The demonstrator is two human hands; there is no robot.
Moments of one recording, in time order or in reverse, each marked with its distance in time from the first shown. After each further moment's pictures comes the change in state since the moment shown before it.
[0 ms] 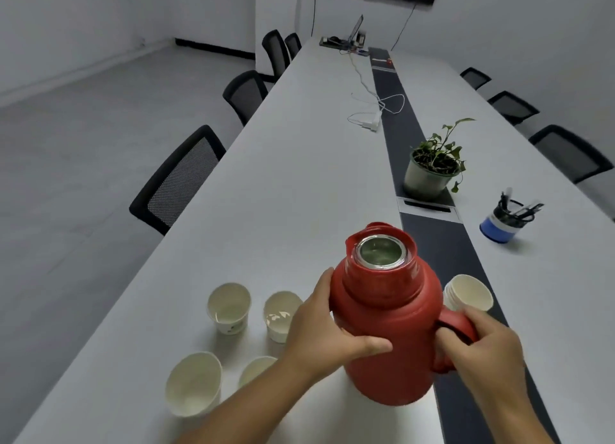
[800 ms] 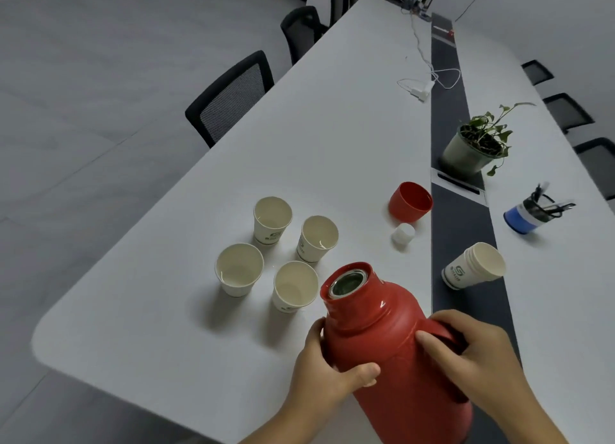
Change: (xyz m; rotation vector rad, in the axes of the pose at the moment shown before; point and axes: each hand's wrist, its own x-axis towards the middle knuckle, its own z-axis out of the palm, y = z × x) left_hand -0.163 -0.090 0.063 -0.469 0.150 -0.446; right_hand -0.073 -0.015 -0.022 -0.270 -0.411 -0.294
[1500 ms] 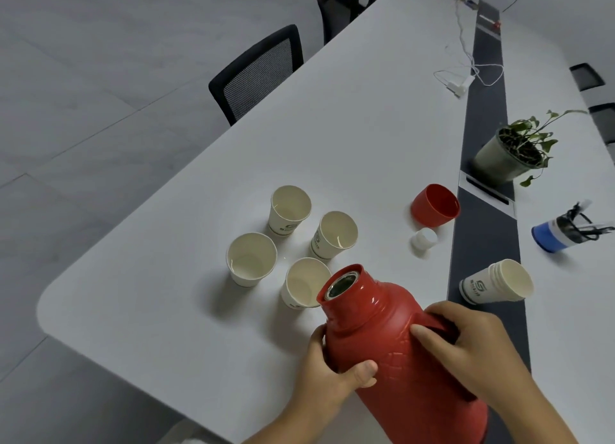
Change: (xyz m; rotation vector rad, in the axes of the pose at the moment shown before) left_hand 0.012 -0.024 0.007 -0.297 0.013 -0.089; right_hand 0.048 -0.004 0.008 -0.106 -0.206 0.020
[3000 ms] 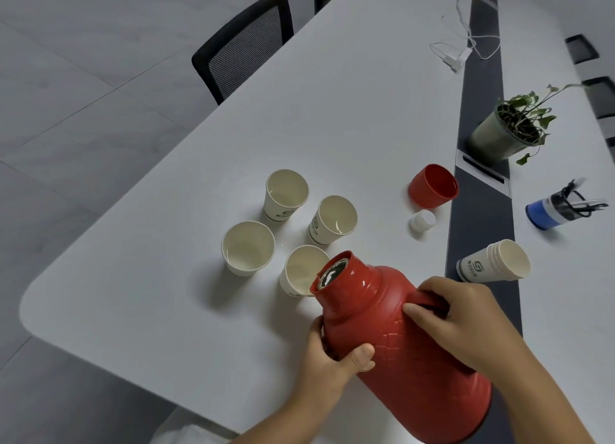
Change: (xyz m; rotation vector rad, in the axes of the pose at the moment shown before) left_hand 0.008 -0.018 0.002 -0.224 -0.010 -0.005; right_hand 0.015 -0.010 0.002 -0.109 -0.075 -0.020
